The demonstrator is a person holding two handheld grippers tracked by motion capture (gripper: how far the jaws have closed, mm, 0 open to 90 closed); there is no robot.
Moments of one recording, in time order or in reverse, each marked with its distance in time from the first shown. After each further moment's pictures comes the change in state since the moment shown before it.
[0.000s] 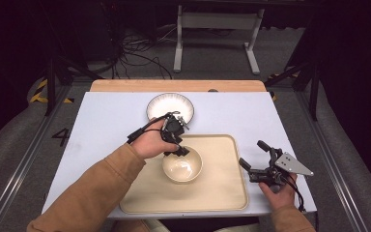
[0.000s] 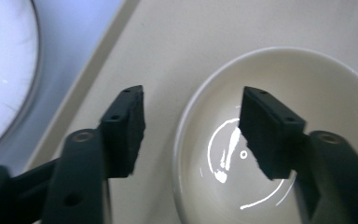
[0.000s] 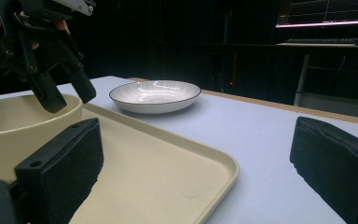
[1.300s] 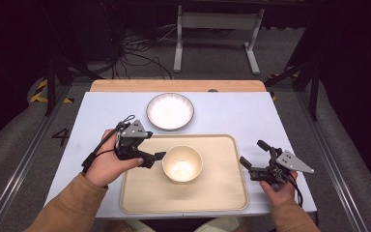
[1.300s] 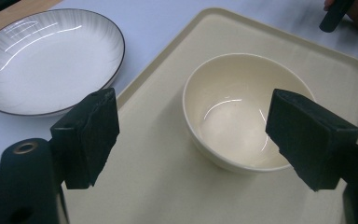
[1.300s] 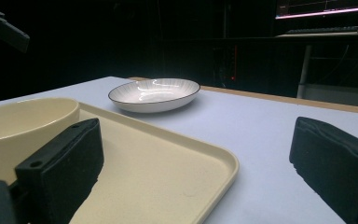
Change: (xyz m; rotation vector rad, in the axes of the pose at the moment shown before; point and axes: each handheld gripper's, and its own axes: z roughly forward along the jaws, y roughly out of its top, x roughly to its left) left arm -0.025 -0.096 -0.079 -0.395 0.127 -0.055; right arm -0.004 0.001 0.002 0.014 0.003 0.048
